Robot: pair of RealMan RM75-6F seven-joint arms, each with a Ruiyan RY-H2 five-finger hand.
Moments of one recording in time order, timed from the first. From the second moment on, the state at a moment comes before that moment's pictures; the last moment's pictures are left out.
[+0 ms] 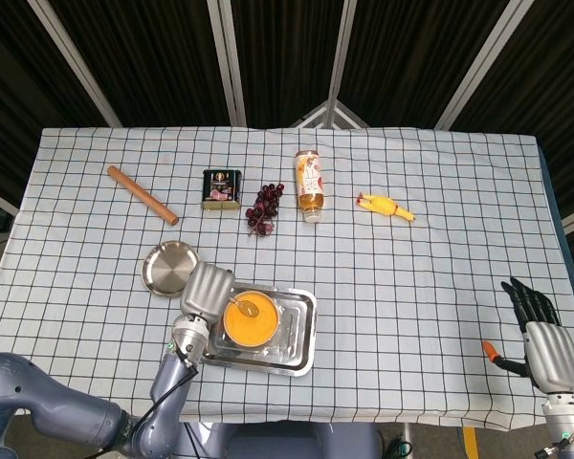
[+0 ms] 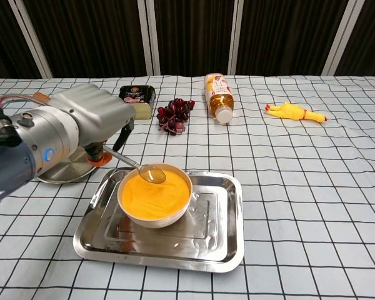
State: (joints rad) left arm -0.98 -1.73 -0.11 -1.85 0.59 1.53 1.38; right arm 0.07 -1.09 0.05 -1.70 -1.46 1.41 0.14
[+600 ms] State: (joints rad) left arm -1.08 -1.65 0.19 -1.68 1.05 1.40 1.62; right arm 0.07 -1.09 0.05 -1.70 -1.46 1.41 0.14
